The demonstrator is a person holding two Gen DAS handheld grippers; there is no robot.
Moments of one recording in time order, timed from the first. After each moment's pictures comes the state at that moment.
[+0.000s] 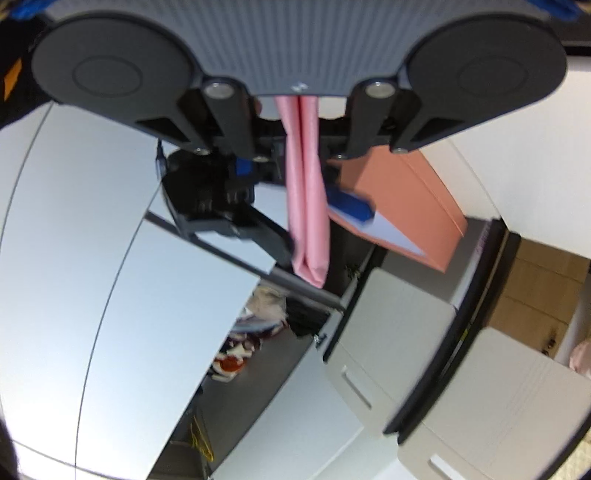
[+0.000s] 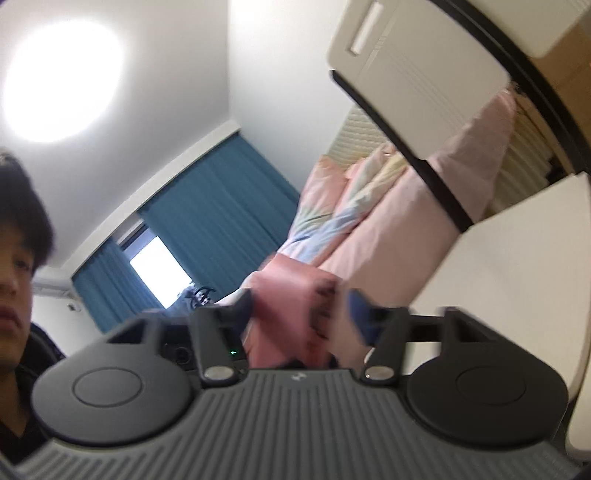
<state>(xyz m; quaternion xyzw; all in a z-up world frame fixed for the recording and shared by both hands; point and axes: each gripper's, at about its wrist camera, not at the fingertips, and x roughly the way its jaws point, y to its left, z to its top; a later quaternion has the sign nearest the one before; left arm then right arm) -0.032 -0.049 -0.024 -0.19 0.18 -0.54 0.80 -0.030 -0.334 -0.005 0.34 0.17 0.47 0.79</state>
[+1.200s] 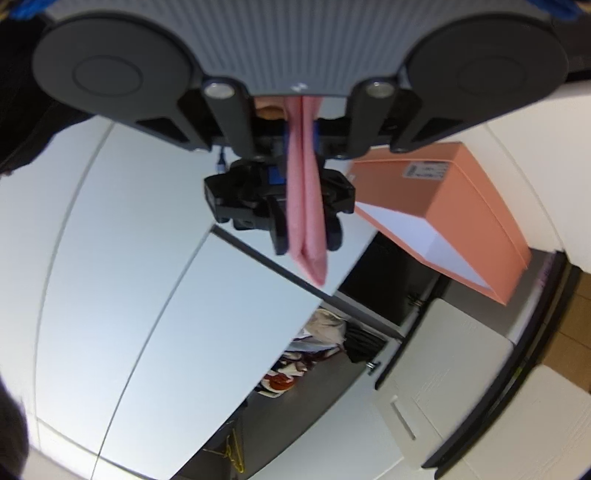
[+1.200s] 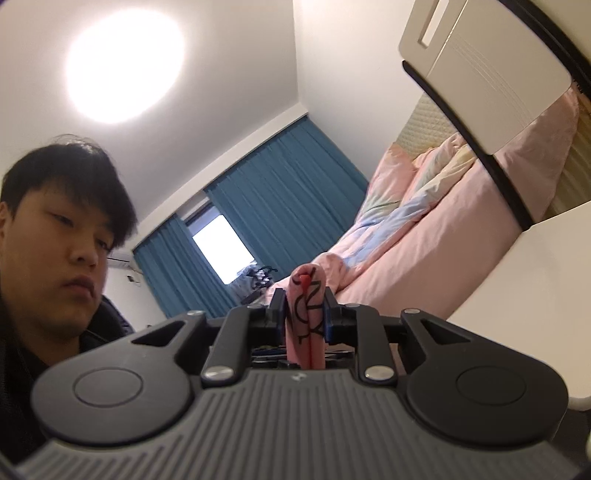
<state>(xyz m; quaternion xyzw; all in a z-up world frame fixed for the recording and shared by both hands) -0.040 -0.059 -0.033 -0.21 0.20 -0.62 0.73 -0.051 -0.353 -0.002 0.32 0.14 0.56 0.75</state>
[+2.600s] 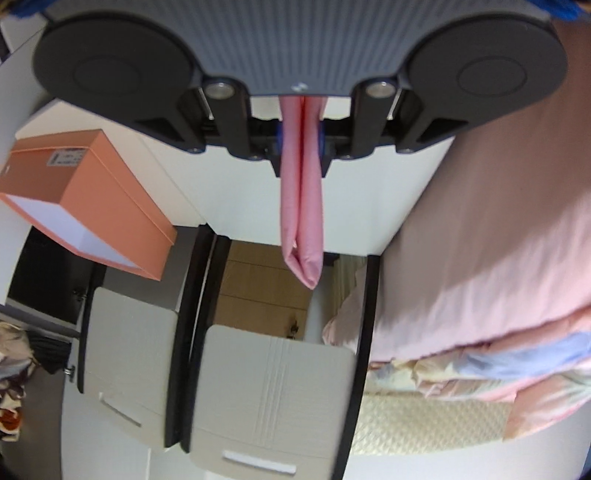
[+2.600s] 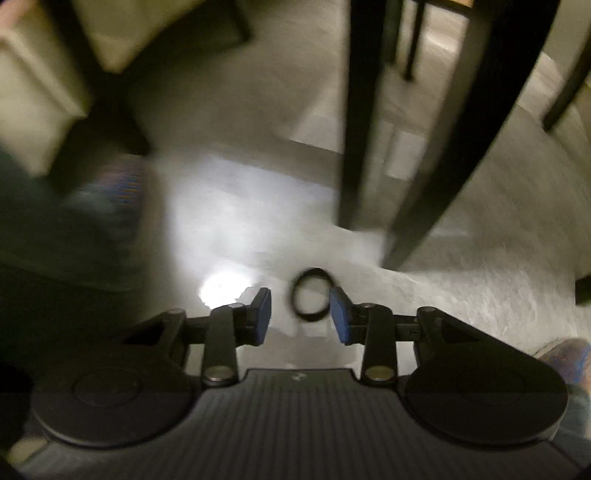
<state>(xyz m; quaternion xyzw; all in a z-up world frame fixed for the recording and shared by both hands) -0.031 -0.010 -0.015 -0.04 0.26 -0.11 0.96 -0.071 -0.258 -0.380 -0.02 0.56 0.09 0.82</state>
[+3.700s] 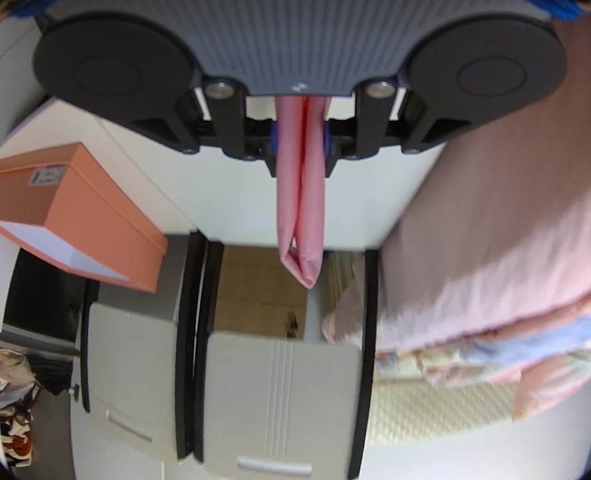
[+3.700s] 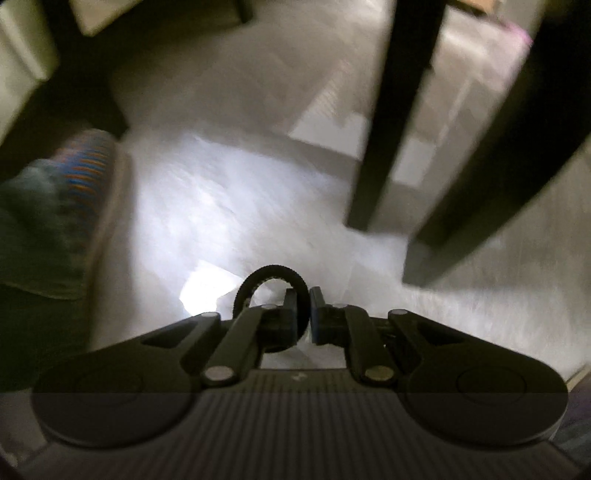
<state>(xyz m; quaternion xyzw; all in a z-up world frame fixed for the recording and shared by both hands) -0.042 -0.027 -0.032 0.01 0.22 -0.09 0.97 -0.052 -0.238 -0.414 -0.05 0.53 0.12 0.84</state>
